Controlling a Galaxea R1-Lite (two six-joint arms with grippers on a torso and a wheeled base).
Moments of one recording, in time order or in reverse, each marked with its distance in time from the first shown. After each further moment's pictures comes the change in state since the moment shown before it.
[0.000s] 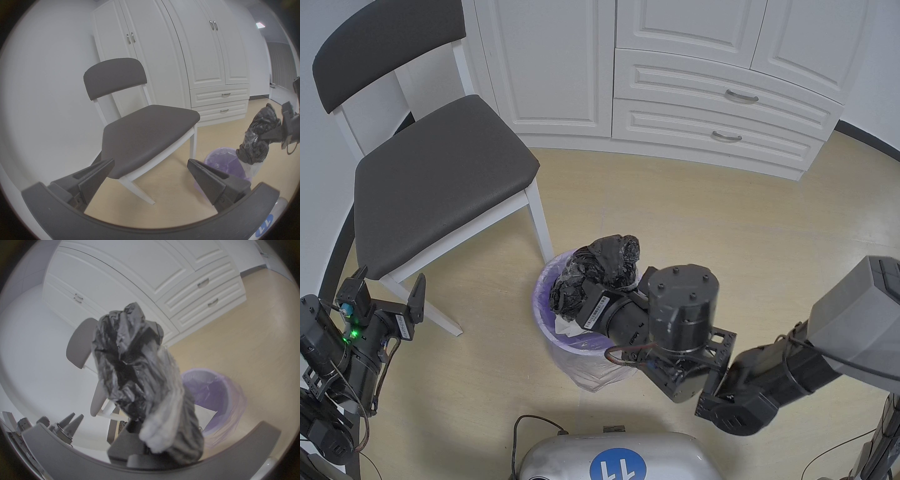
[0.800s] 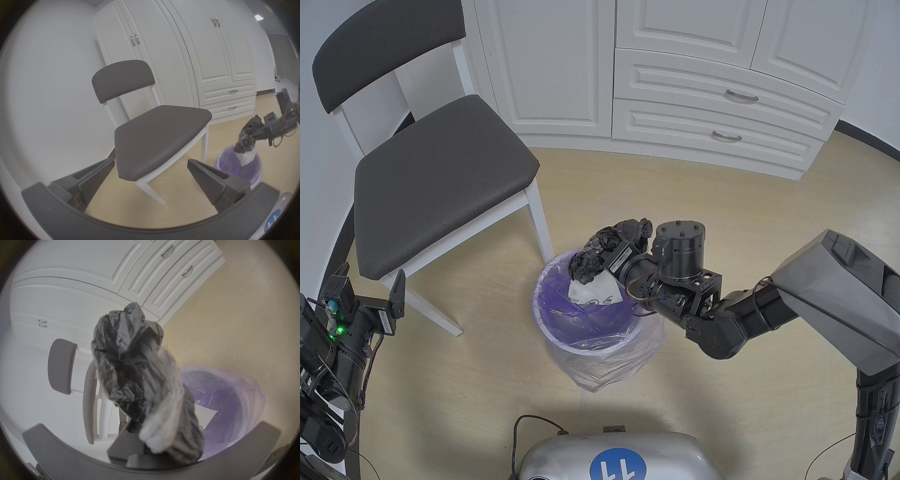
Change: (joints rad) left arm 0.104 -0.043 0.014 0.001 -0.026 0.044; right arm -0.250 0.196 -0.347 0.224 0.290 0.272
